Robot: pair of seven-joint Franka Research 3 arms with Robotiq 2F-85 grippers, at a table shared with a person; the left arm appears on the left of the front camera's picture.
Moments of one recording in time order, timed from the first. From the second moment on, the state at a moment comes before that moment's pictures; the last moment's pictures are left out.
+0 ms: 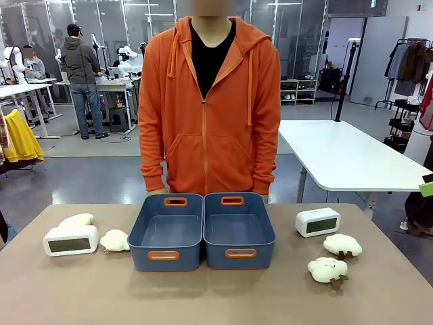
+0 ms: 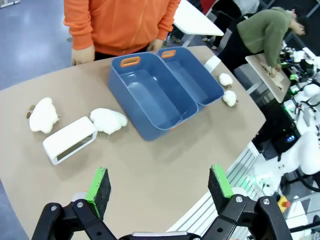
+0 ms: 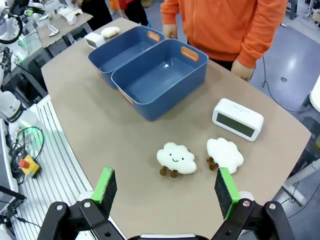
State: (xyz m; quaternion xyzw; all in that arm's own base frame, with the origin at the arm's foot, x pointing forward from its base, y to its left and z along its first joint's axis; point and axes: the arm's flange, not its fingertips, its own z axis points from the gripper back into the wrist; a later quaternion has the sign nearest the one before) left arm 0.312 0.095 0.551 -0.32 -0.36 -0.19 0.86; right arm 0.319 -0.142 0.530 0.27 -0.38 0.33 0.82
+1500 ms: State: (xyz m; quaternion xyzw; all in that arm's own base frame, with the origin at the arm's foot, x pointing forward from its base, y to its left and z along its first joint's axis) left arm 0.307 0.097 0.553 -0.32 -0.37 -0.18 0.85; right arm 0.317 -0.138 0.532 0.25 -0.37 0.34 0.83
